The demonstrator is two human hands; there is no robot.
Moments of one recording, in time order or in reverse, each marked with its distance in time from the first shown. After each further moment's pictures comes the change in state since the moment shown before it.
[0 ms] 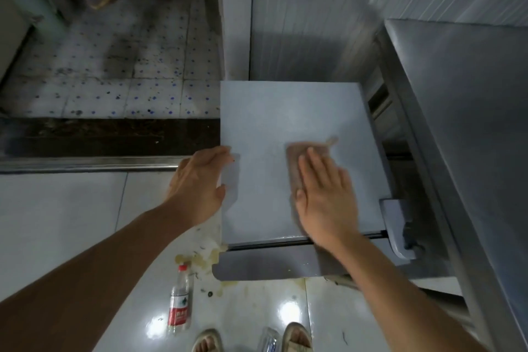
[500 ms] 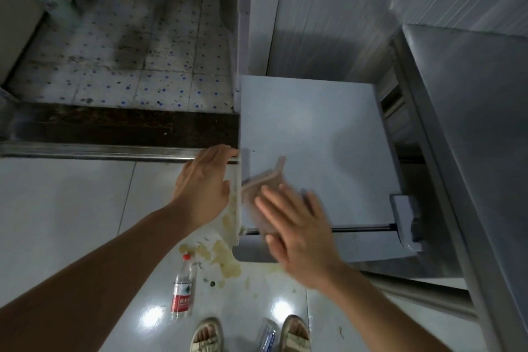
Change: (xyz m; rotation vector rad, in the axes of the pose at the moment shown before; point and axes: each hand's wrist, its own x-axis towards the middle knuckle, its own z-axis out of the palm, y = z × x) left_hand -0.032 -0.006 -0.014 -0.129 0.082 -0.077; right_hand -0.050 -0.056 0.012 0.121 0.015 -0.374
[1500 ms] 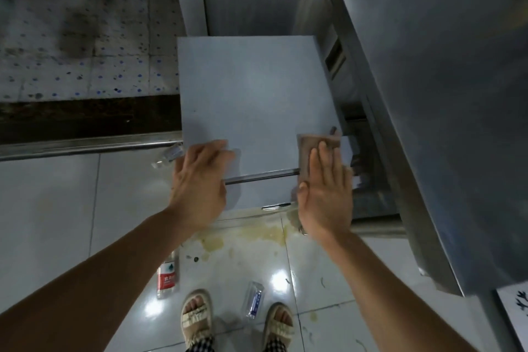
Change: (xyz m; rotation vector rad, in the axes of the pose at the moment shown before) left_hand -0.049 0.068 0.059 0.132 -0.051 0.124; right_hand -0.087 0.055 0.000 -0.057 0.119 0.641
